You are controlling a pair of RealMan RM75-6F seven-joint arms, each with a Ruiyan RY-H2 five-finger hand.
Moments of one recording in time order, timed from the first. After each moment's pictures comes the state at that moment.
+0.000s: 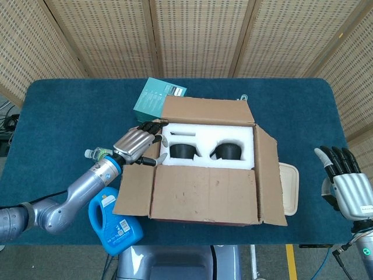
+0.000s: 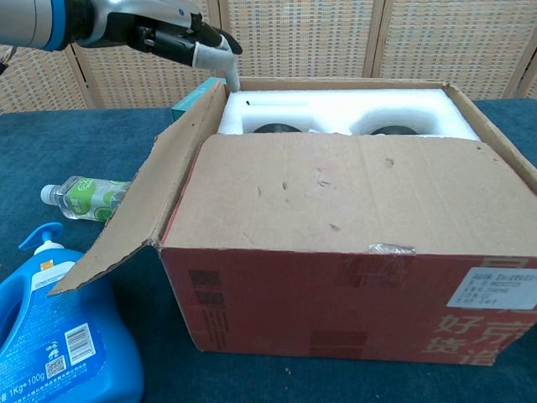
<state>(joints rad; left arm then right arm) -1.06 -1.13 -0.25 -1.85 0.74 0.69 0.30 0.18 -0.90 0.10 -1.79 -1.52 1.44 -0.02</state>
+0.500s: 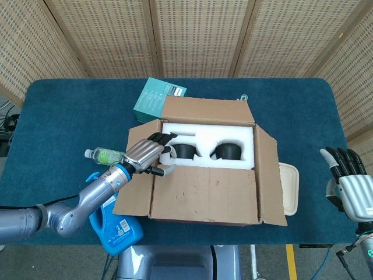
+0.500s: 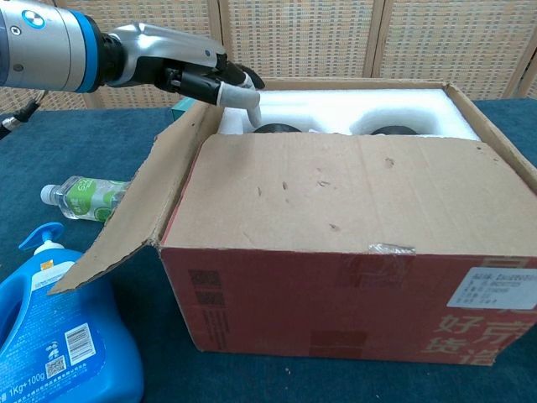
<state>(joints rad) -1.10 -1.21 -0.20 -1.82 0.76 0.70 0.28 0.17 -0.90 0.10 -1.77 -1.52 1.45 0.00</state>
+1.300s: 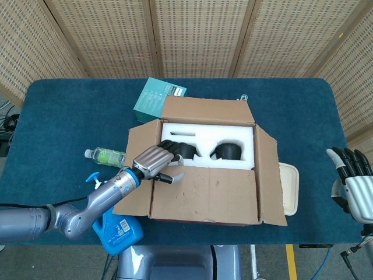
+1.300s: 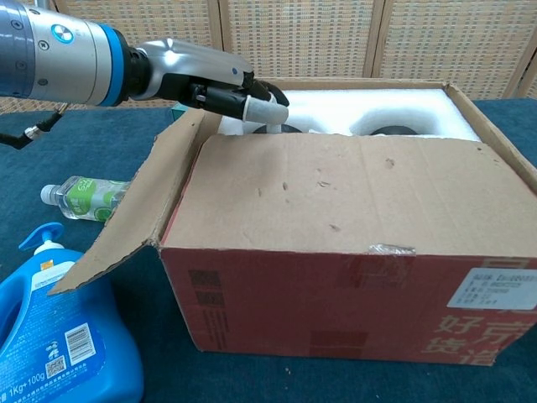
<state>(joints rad) -1.17 -1.24 -0.16 -1.84 0.73 0.70 0.31 0.15 -0.90 0.10 -1.75 -1.51 1.47 0.04</state>
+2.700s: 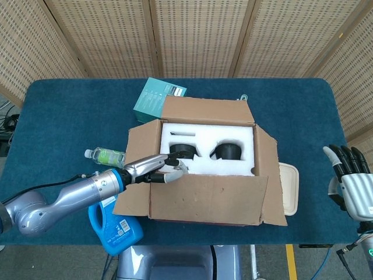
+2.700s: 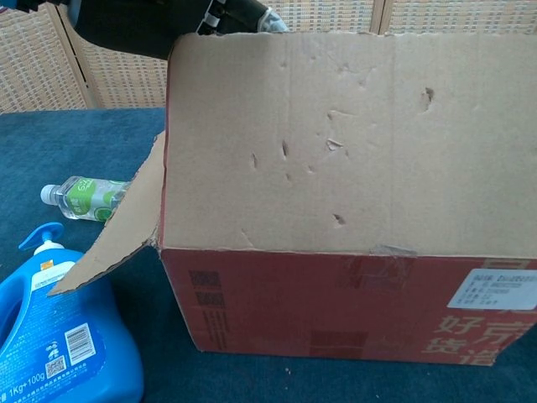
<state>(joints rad) -0.82 -1.03 -0.68 -1.95 0.98 0.08 -0.45 0.16 -0.89 0.12 -1.79 -1.50 1.46 -0.02</state>
